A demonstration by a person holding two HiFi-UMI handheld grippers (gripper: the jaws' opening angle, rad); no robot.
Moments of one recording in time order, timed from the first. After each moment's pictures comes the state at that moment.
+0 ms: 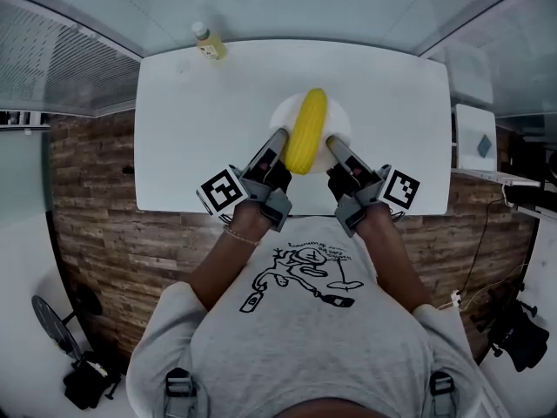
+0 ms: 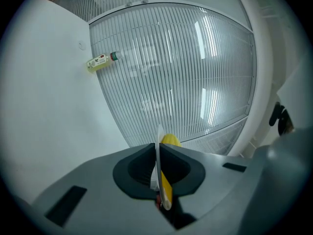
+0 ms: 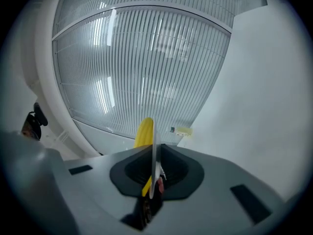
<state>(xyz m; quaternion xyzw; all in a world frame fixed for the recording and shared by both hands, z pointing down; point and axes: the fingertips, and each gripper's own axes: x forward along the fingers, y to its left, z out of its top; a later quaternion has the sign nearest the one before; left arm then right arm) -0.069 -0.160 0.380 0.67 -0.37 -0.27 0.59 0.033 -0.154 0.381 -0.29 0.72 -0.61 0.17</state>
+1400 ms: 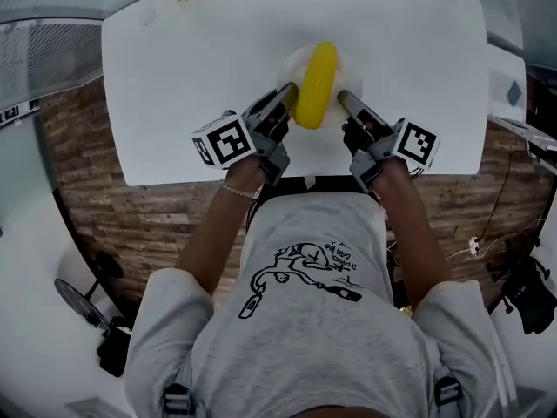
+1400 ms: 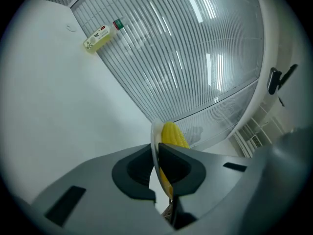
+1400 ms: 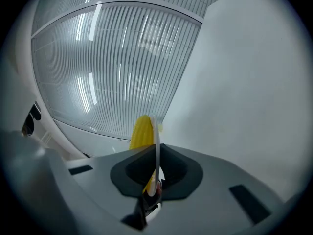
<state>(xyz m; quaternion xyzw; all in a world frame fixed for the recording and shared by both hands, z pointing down) -0.046 -0.170 0.519 0.74 -0.35 -0.09 0.56 0.056 -0.156 0.525 -0.33 0.68 -0.65 0.11</state>
